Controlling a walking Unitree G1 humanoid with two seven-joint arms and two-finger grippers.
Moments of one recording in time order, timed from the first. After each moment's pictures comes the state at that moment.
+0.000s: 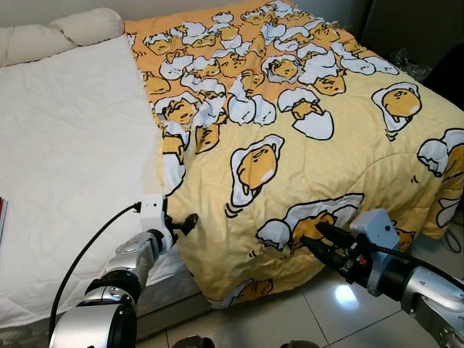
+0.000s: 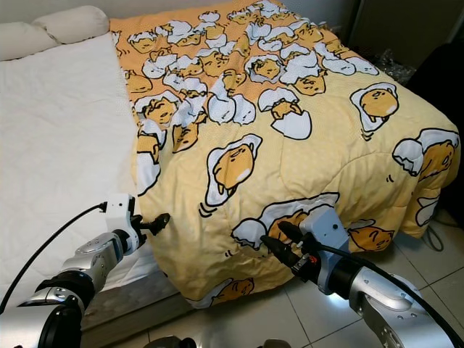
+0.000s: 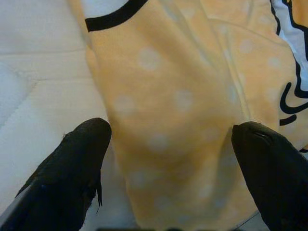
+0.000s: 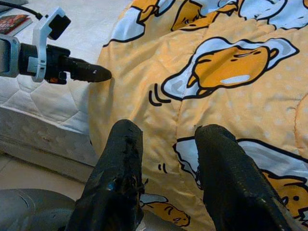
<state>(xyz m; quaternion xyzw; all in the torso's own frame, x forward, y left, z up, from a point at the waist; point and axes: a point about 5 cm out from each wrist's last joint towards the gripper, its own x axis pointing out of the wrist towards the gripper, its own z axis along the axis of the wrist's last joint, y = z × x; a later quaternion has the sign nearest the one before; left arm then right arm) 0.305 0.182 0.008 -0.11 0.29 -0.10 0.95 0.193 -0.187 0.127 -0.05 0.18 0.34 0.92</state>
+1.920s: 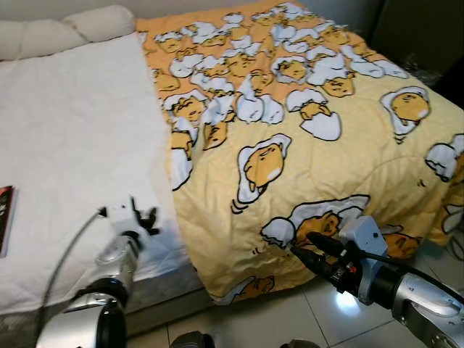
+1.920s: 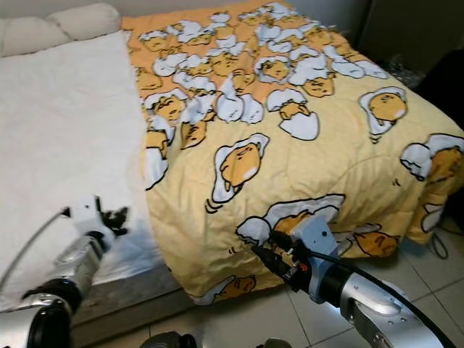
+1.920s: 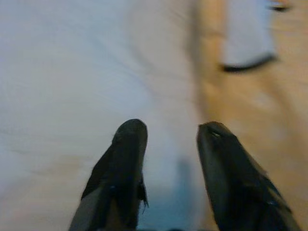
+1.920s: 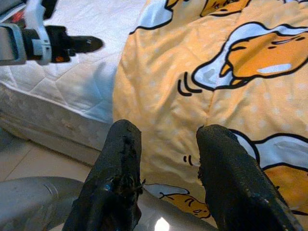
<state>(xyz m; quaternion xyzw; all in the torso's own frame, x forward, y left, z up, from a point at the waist) 0.297 0.212 0.007 -0.16 0.22 0.00 0.96 0.186 -0.176 0.119 -0.04 0.20 0.35 0.91</state>
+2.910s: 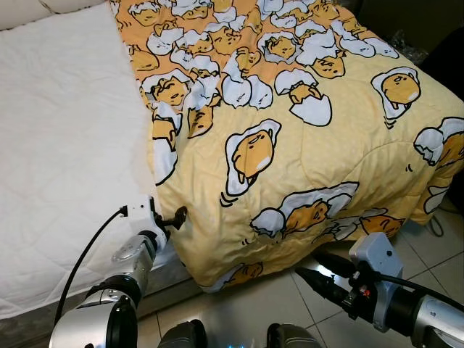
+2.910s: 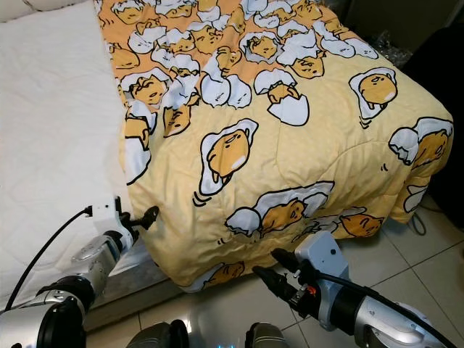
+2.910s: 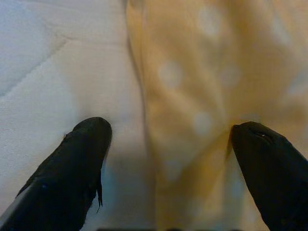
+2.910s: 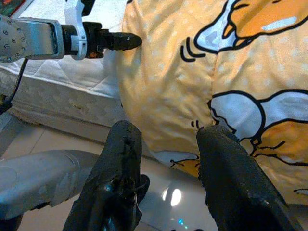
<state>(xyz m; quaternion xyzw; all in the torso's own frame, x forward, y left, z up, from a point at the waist) 0.301 0.193 0.006 -0.13 0.24 -0.02 0.96 0.154 -0.176 0.134 -0.03 0.23 0.36 0.90</state>
